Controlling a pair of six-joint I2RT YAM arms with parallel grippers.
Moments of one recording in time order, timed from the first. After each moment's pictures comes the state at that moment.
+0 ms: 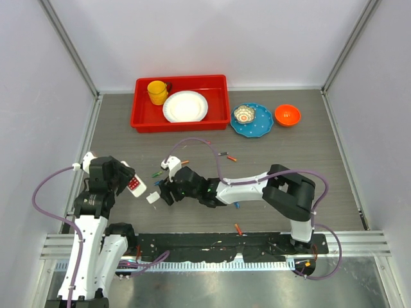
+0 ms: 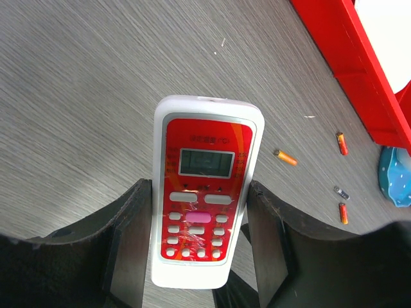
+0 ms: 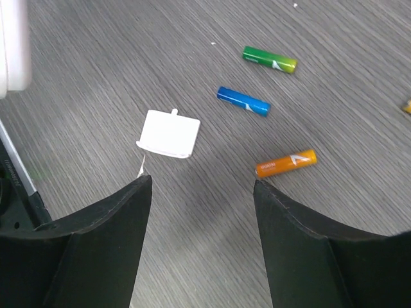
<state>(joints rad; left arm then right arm) -0.01 0.61 0.69 -0.80 -0.16 -0.86 1.18 1.88 1.08 0.29 0.11 0.34</state>
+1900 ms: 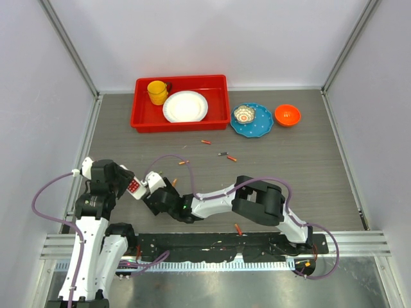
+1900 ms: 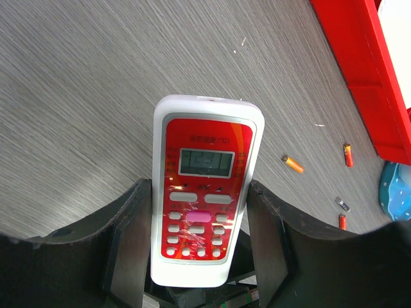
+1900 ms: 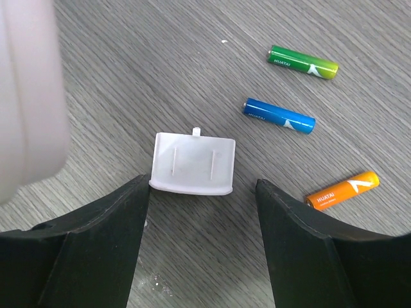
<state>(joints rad) -0.01 0.60 0.66 -0.83 -0.20 -0.94 1.36 2.17 1.35 0.21 0.48 0.30</state>
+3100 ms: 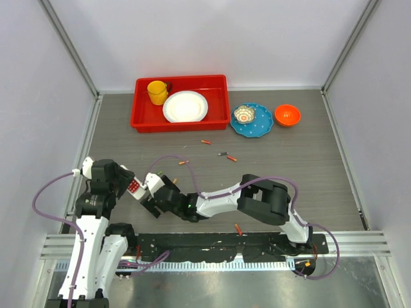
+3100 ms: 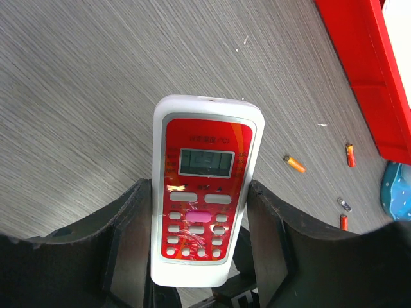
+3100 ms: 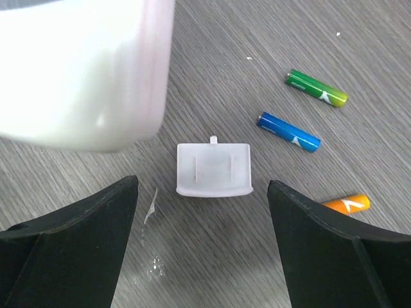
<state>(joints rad) -0.01 0.61 0.66 -0.83 -0.20 -0.95 1.35 2.10 1.26 0.31 0.37 0.16</state>
